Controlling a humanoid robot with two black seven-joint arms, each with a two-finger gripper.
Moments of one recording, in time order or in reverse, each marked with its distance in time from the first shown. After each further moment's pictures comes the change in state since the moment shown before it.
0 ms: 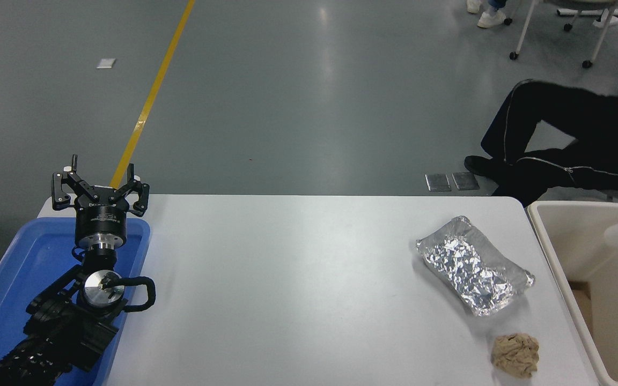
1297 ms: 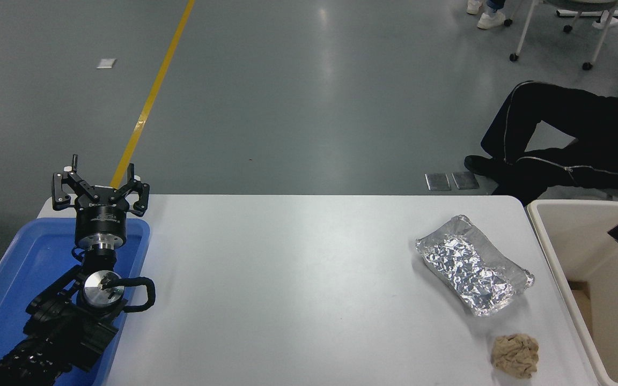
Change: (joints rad) left arm 0.000 0.001 0.000 0.000 0.000 0.000 0.000; right arm 0.187 0.027 -0.158 0.197 0.085 -0.127 -0.039
